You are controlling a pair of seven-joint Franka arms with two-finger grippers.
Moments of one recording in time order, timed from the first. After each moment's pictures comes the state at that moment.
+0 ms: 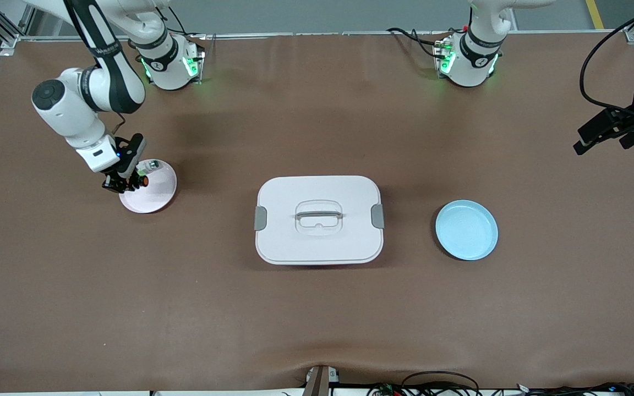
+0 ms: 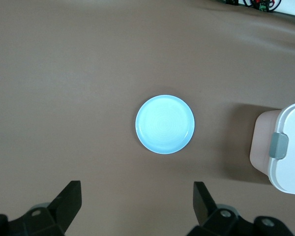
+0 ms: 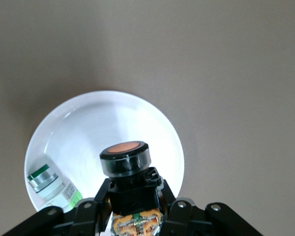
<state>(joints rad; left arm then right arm) -0.04 -0.10 0.04 -1.69 -0.05 1.71 -0.16 0.07 0.02 -0.12 -2.66 0.06 2.84 -1.52</state>
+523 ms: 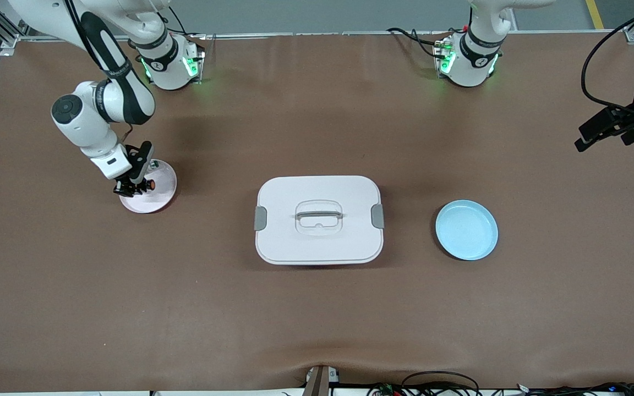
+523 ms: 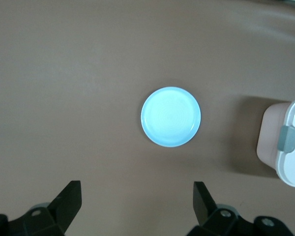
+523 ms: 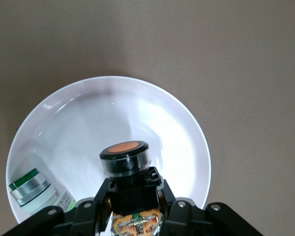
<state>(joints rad) -0.05 -0.10 0.04 -1.69 -0.03 1.66 -0.16 0.07 0.14 -0.11 -2.66 0.06 2.93 -1.53</state>
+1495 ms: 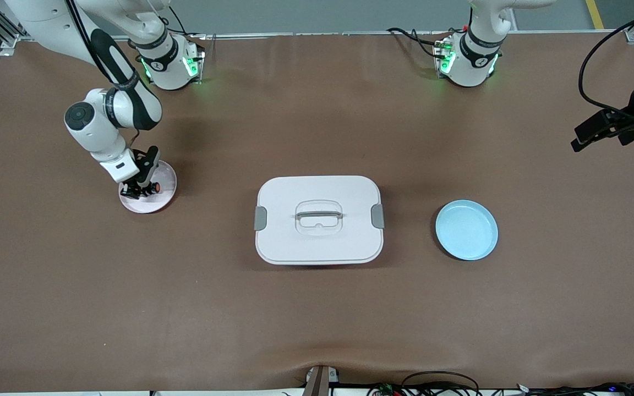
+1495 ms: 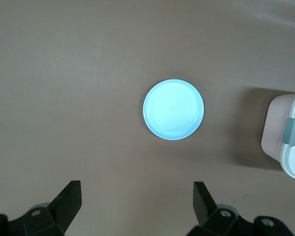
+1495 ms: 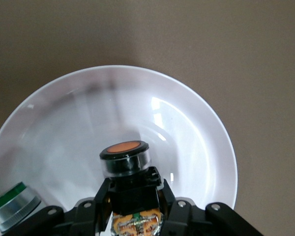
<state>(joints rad) -0.06 -0.06 0.04 -1.63 -0.02 1.61 -0.16 0.07 0.23 -0.11 -2.66 0.06 3.03 -1.50</state>
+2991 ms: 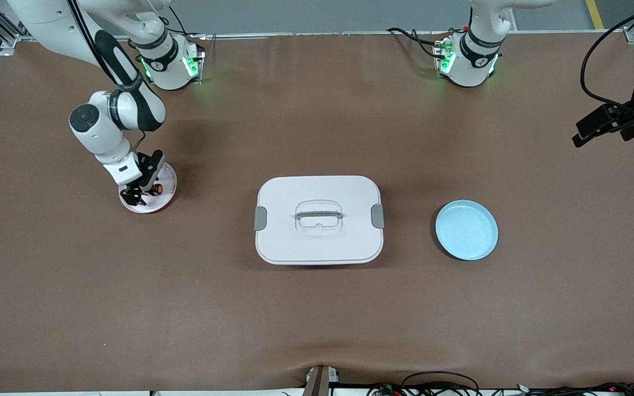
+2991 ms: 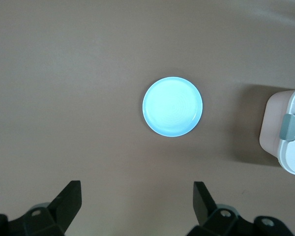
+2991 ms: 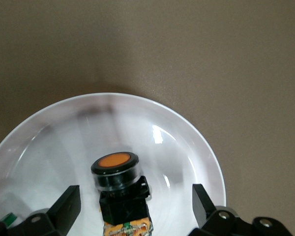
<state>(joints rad) -0.06 -0.06 0.04 -1.62 -0.02 1.59 -0.16 0.08 0.25 -0.09 -2.64 0.06 3.04 -1.42</state>
